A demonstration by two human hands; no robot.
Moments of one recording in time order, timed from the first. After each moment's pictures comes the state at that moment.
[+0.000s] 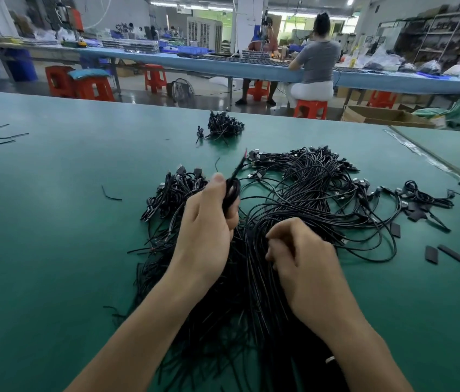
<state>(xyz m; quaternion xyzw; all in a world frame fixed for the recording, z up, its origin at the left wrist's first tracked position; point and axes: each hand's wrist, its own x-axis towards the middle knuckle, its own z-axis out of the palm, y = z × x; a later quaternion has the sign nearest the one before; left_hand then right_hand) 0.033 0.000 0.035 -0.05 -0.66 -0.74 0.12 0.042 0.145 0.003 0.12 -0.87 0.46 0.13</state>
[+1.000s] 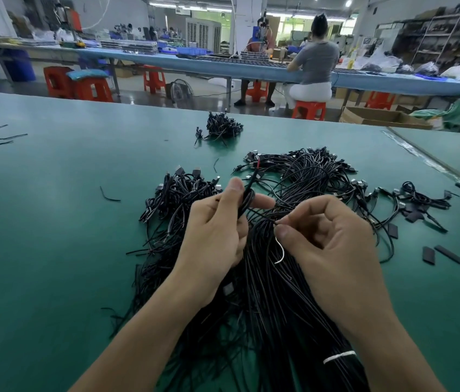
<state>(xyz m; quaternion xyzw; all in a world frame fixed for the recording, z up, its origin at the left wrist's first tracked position) 0.035 0.005 0.028 -0.08 -0.61 -0.78 0.06 0.050 0.150 0.034 0.13 -0.77 0.60 0.19</state>
